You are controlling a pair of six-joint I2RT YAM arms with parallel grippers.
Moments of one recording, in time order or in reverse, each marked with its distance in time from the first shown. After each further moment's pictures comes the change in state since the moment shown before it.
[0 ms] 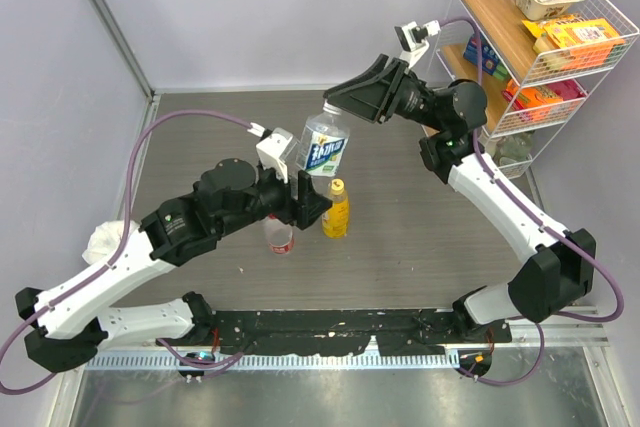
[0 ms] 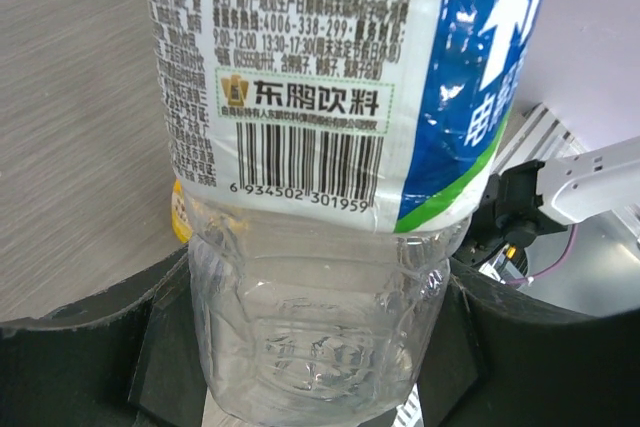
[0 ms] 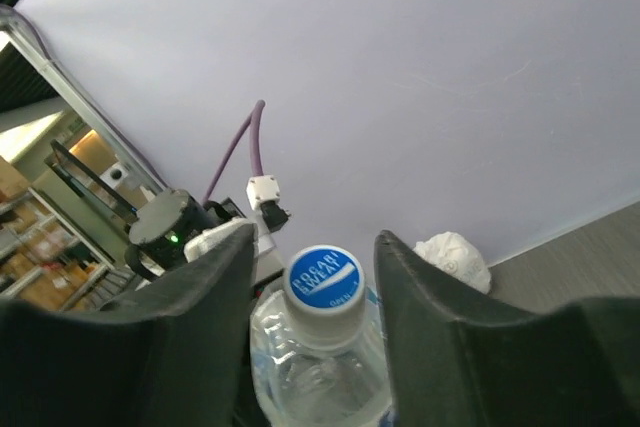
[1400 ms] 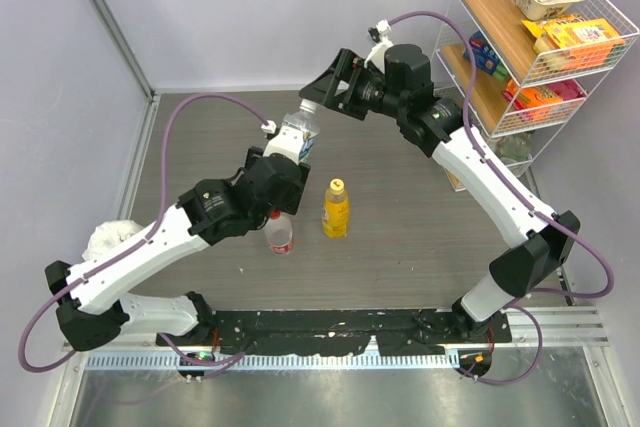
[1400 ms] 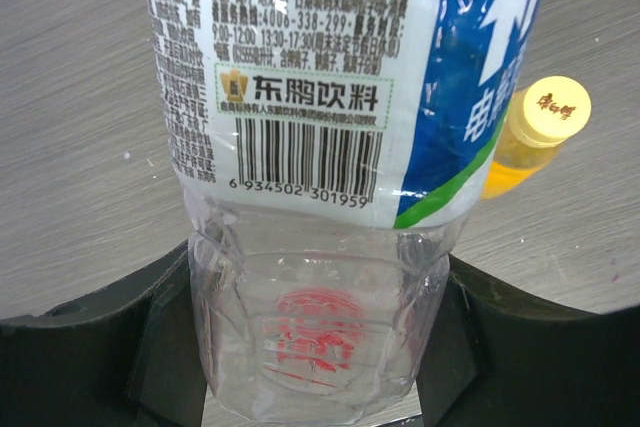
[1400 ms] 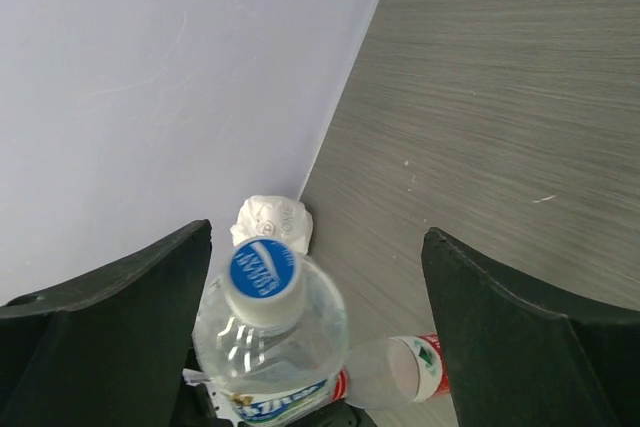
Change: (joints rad) left arm 0.000 0.200 0.117 -0.360 -0.527 0.046; right arm 0.123 0.166 0.415 -1.143 0.569 -0.375
